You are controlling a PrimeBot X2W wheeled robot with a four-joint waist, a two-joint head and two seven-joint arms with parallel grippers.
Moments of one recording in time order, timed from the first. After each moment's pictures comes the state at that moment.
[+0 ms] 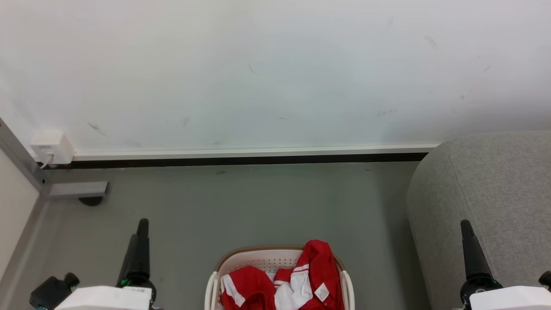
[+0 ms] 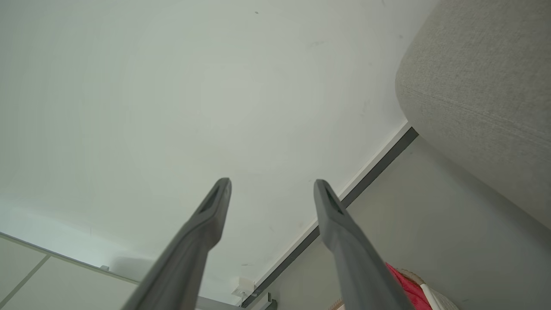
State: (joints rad) left arm -0.07 0.04 0.06 0.16 -1.07 -0.12 -0.06; right arm -0.07 -0.06 0.04 0.18 1.21 0.13 -0.05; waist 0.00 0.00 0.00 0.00
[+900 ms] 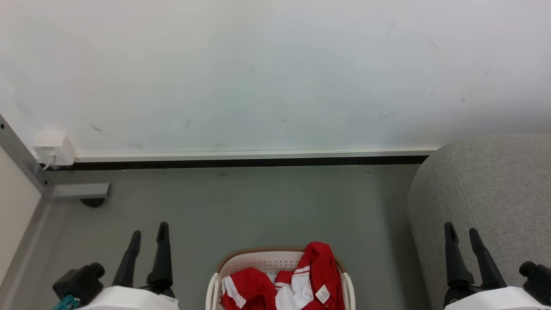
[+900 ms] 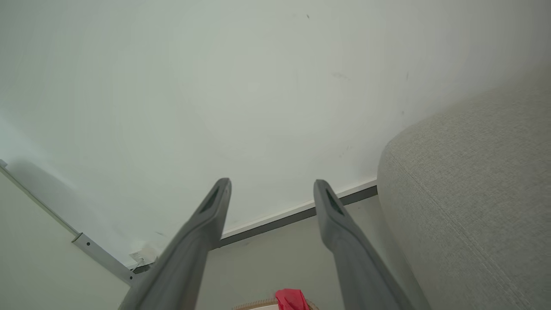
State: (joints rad) left arm -0.05 0.05 0.00 0.13 -0.51 -0.07 -0.14; right arm -0.07 -0.06 0.06 0.21 0.66 0.13 -0.14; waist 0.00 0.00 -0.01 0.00
